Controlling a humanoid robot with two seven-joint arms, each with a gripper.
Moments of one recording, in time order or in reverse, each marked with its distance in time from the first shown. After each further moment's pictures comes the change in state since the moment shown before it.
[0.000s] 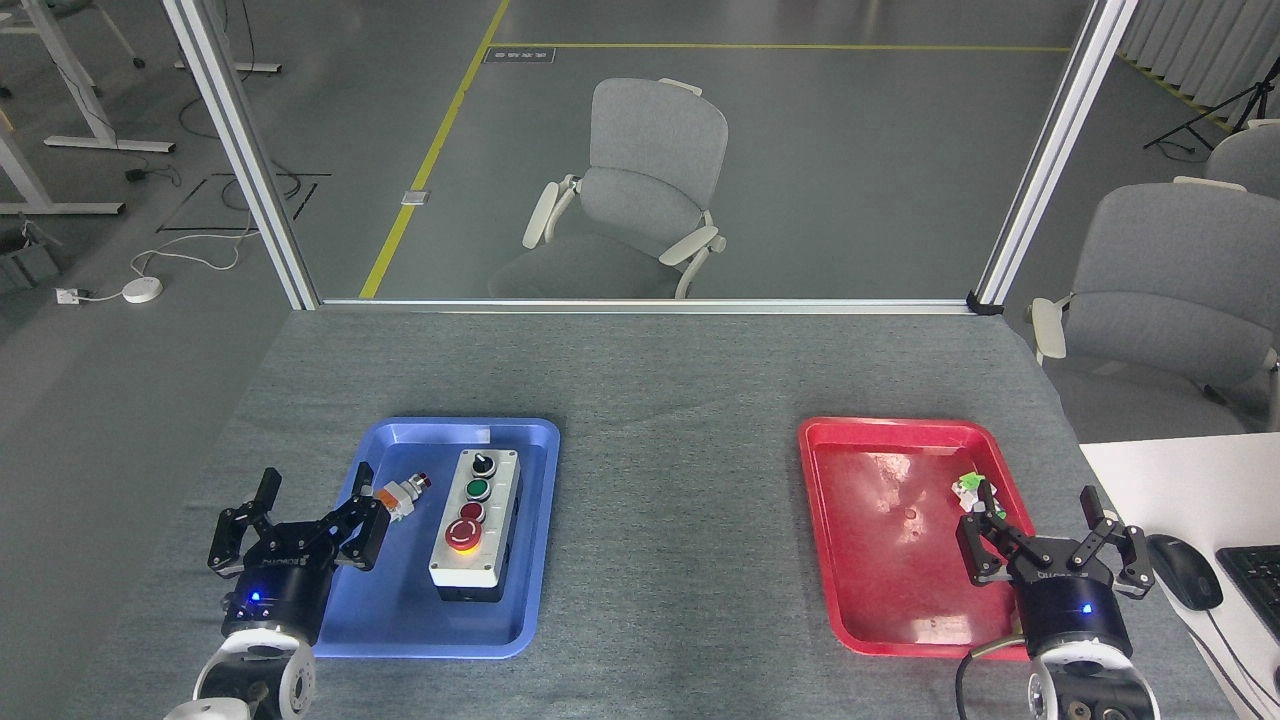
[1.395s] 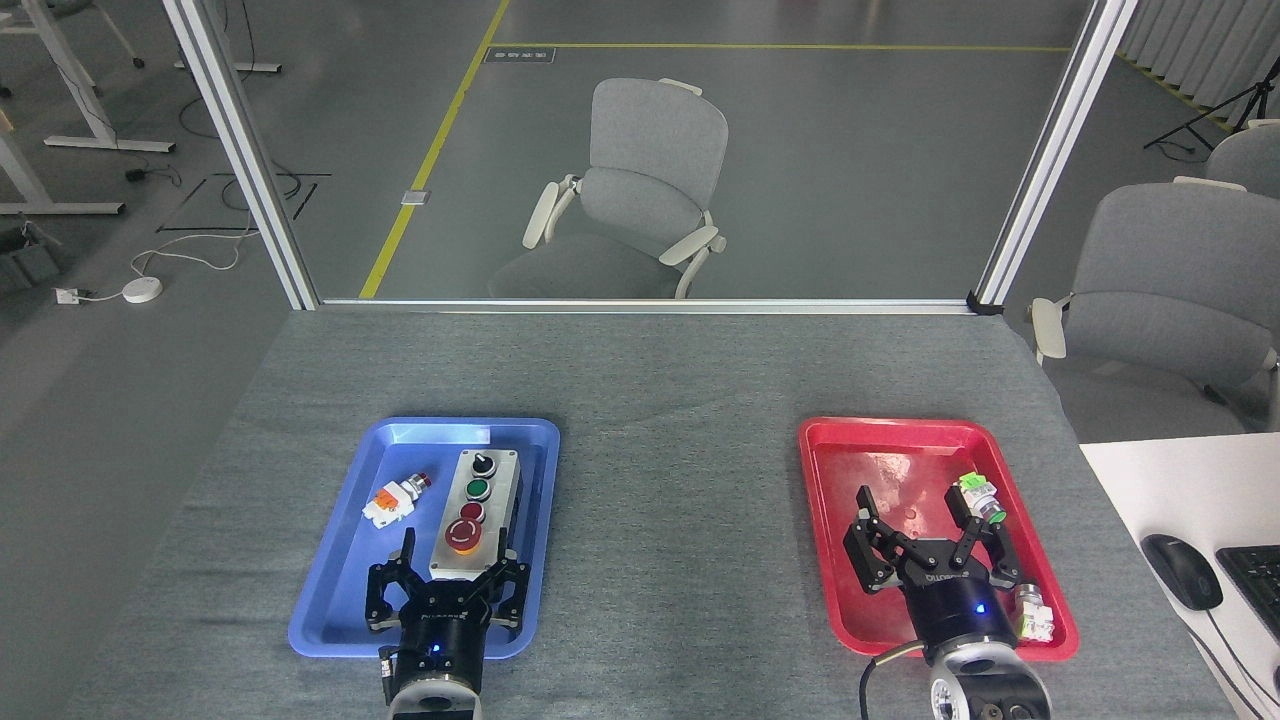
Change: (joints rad) left arm 0.026 -0.206 -0.262 0.065 -0.276 0.401 -0.060; right arm -0.015 0.095 0.125 0.019 -0.112 -0.098 0.000
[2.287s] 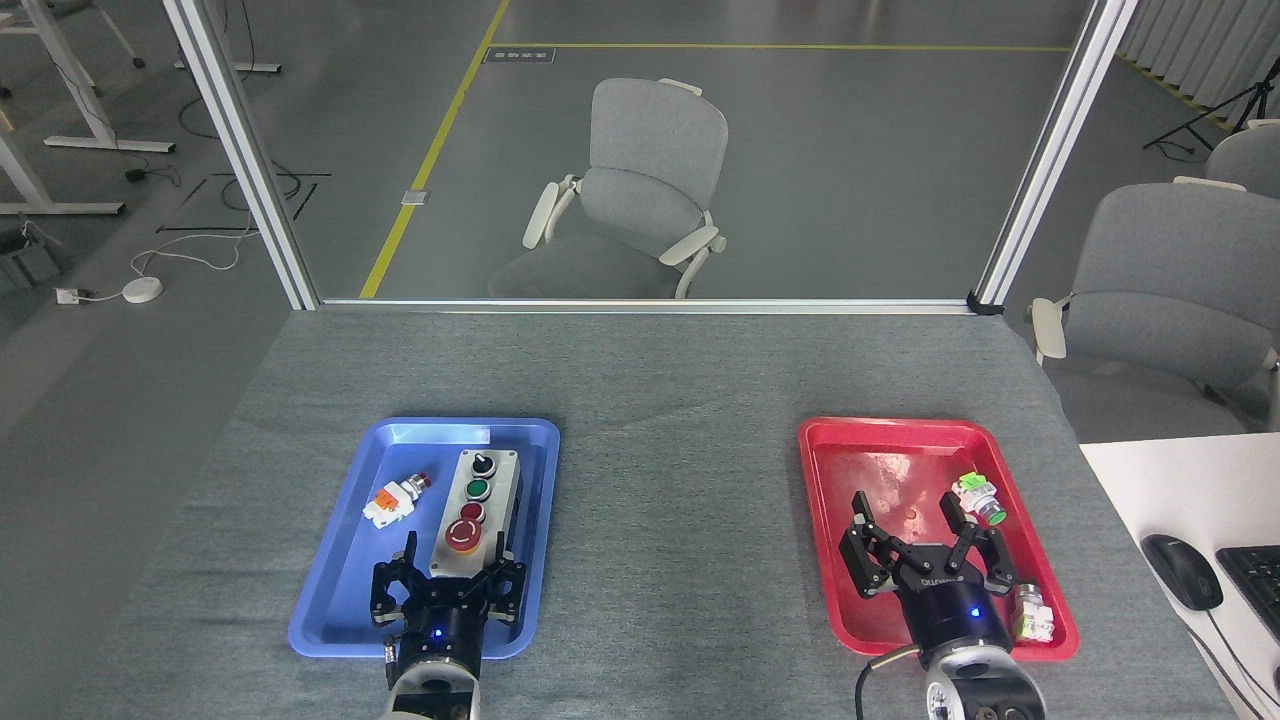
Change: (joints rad) left arm -0.101 0.002 0.000 0.204 0.052 -0.024 0.004; right arm 0.003 0.008 0.001 0.008 0.004 0.001 -0.003
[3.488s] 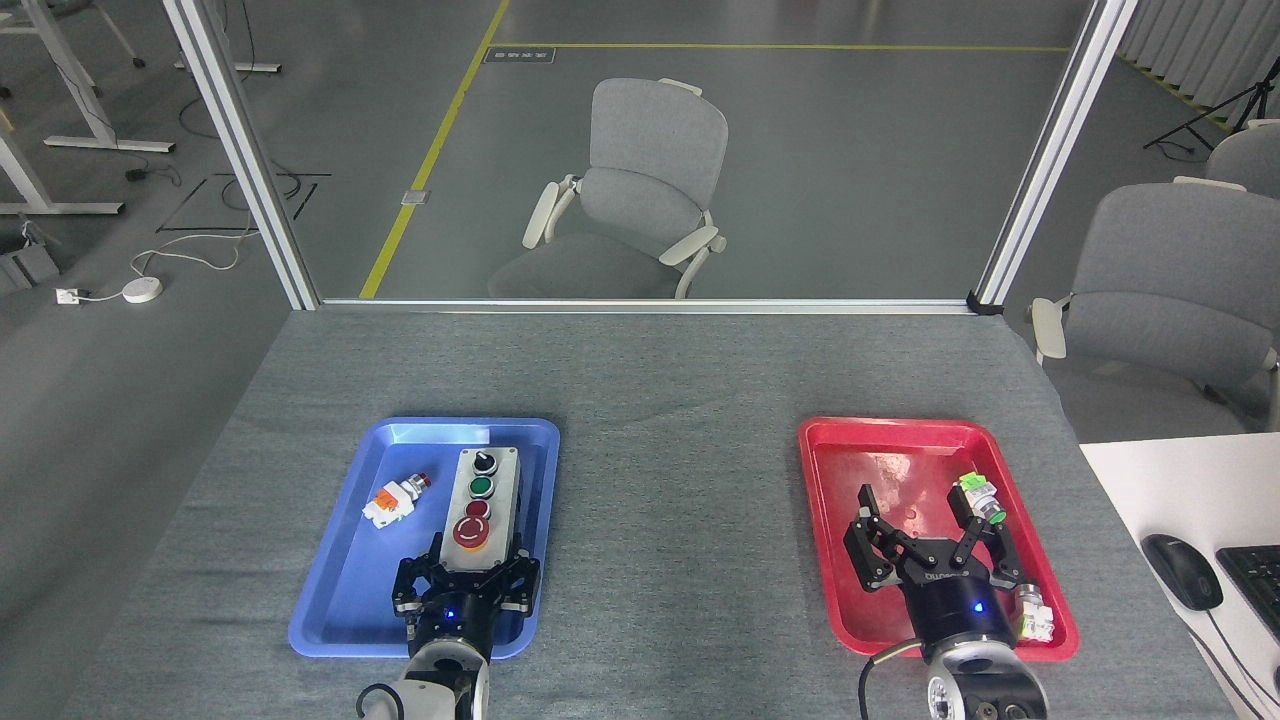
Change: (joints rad) left arm -0.120 -0.022 0.000 0.215 0.101 -0.114 -0.002; right arm 0.000 -0.015 0.023 -0.021 -0.008 0.051 0.001
